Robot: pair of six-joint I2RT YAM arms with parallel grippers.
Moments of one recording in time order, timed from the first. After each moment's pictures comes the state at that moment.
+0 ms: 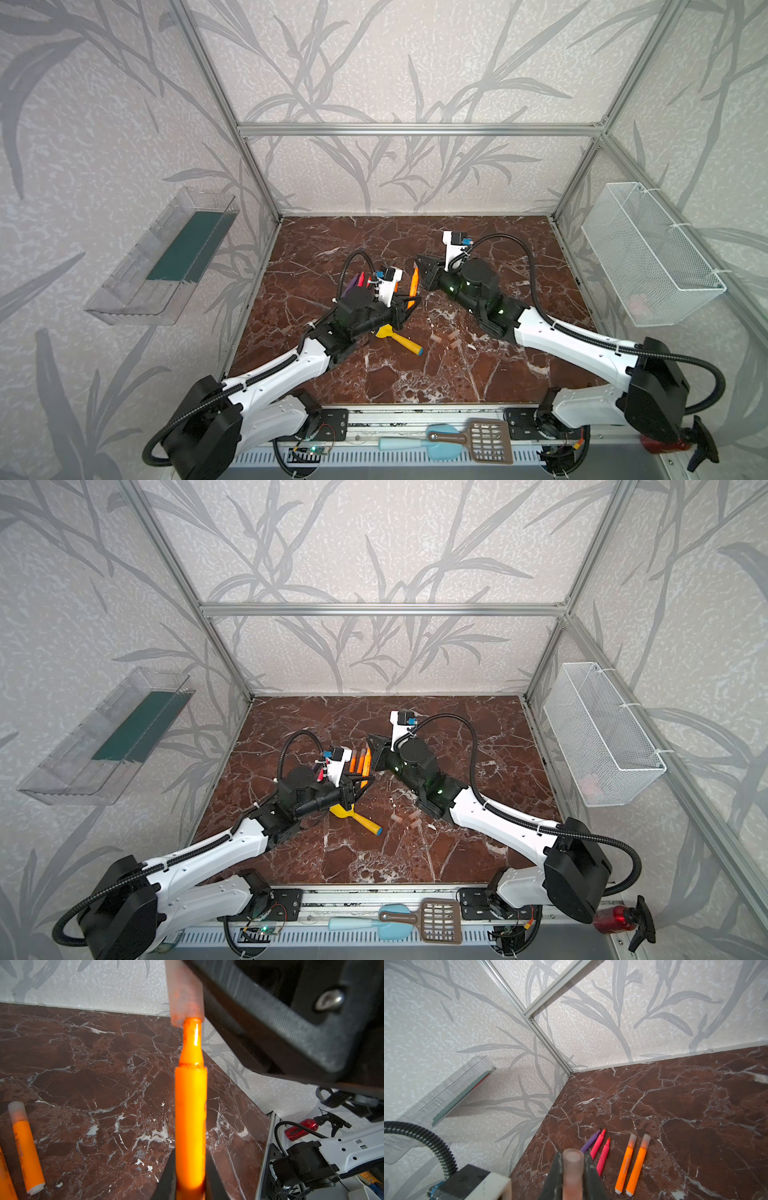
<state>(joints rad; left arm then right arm) -0.68 1.09 0.53 0.33 0.30 -0.45 0.85 1.33 0.91 0.31 0.13 0.65</state>
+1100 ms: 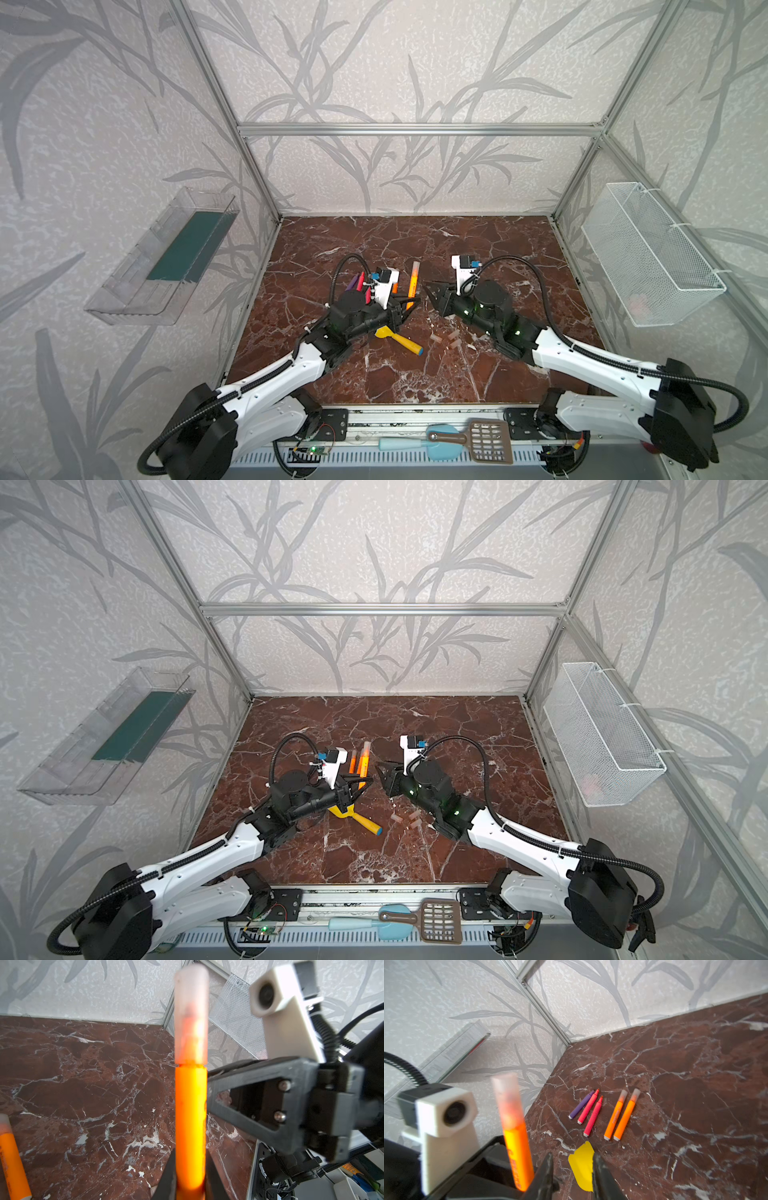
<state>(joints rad) -0.67 1.05 0.49 0.41 0.37 -0.46 0.86 1.17 0.70 0.24 0.08 0.68</state>
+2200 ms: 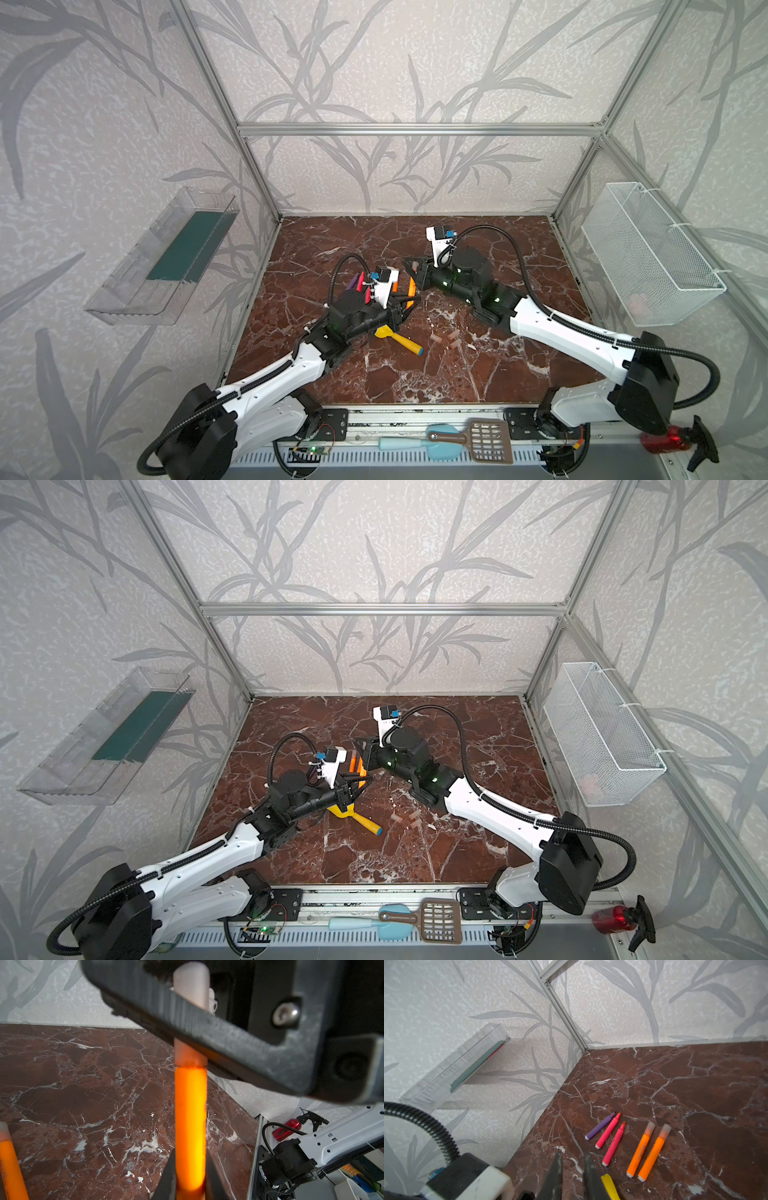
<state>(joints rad) -0.67 1.05 0.49 0.42 0.37 -0.46 0.84 1.41 1.09 0.12 -0.05 0.60</state>
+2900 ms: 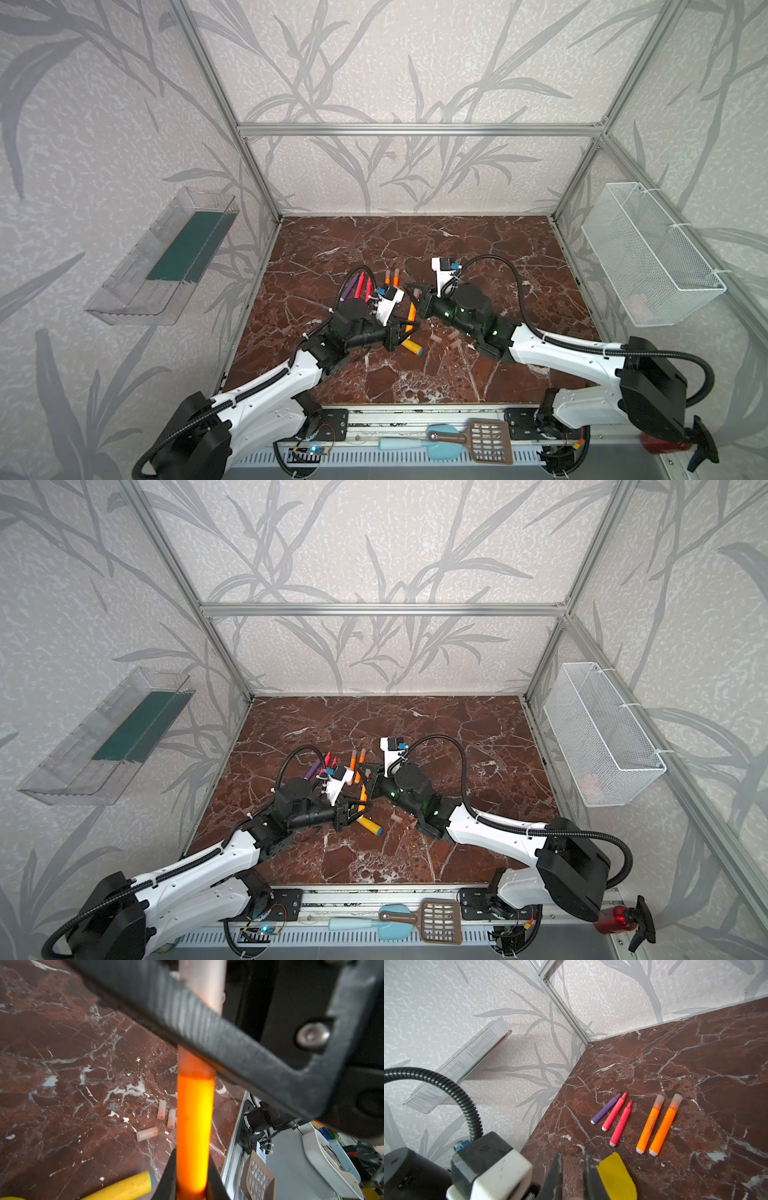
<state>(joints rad) -0.67 0.98 0.44 0.19 0.49 -0.45 0.99 1.34 0.72 0.47 0.11 0.73</state>
